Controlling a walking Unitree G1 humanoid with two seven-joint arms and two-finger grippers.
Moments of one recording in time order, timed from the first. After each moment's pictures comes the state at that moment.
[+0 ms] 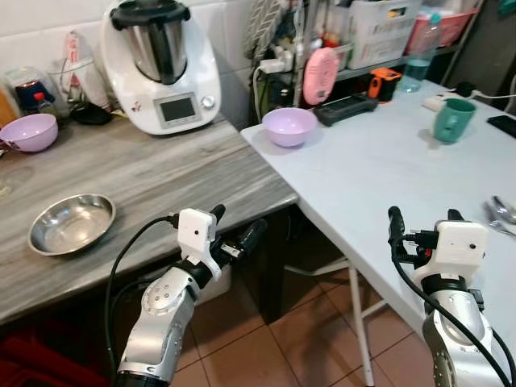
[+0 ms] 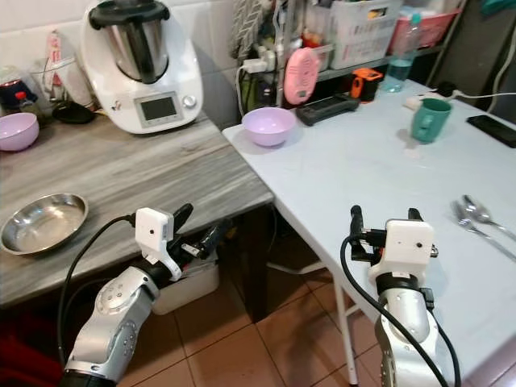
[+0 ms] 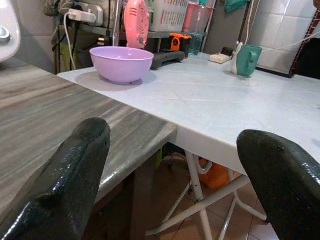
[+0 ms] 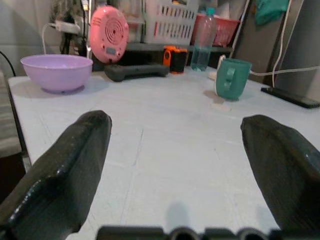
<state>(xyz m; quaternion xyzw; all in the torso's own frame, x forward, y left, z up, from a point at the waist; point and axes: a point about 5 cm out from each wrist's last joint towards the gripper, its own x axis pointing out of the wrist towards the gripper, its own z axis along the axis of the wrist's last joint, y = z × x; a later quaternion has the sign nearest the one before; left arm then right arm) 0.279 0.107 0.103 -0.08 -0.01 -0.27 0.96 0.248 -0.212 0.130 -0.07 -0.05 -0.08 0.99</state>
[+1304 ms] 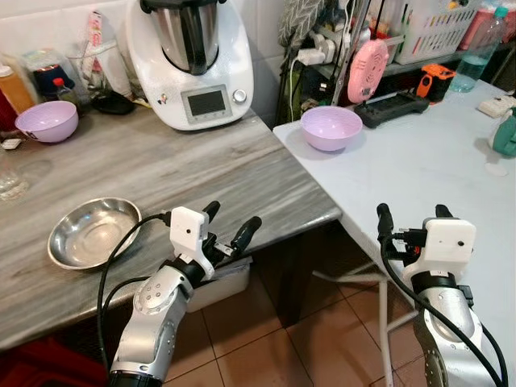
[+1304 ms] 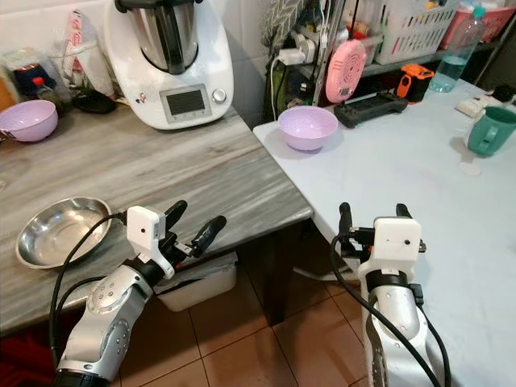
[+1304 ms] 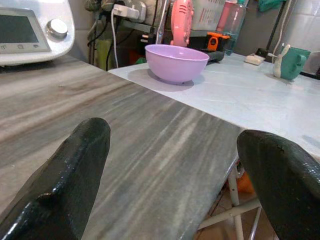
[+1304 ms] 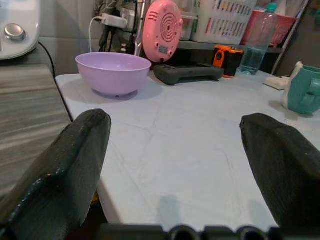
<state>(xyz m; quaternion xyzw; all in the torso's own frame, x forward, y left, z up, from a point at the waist) 0.279 0.115 0.106 -0.07 -0.02 -0.27 0.96 0.251 -0.203 0.133 -0.07 -0.06 -0.06 0.99</state>
